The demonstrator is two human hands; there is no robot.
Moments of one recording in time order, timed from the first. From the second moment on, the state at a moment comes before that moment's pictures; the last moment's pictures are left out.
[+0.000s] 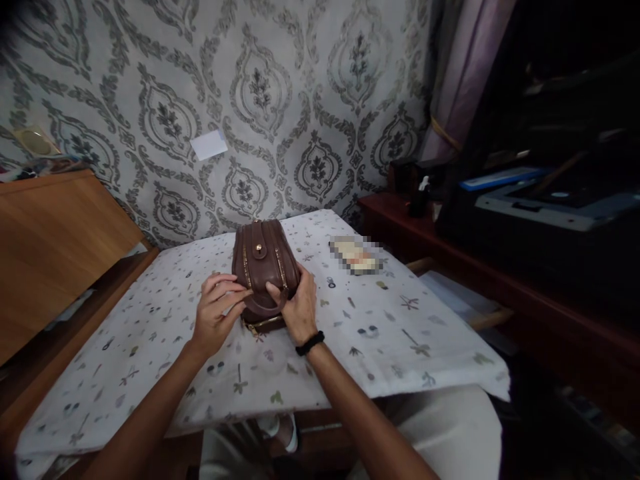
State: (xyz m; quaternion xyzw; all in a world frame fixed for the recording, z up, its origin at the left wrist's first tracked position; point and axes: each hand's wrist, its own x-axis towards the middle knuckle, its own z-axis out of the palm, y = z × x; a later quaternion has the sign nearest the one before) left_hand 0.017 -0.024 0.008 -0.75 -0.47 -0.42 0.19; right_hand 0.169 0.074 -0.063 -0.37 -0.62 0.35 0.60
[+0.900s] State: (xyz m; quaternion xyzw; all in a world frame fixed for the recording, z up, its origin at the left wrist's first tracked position) left_hand 0.032 -0.030 -0.019 -0.78 -0.44 -0.32 0.31; right_hand 0.231 0.057 -0.052 -0.16 -0.85 0.09 0.50
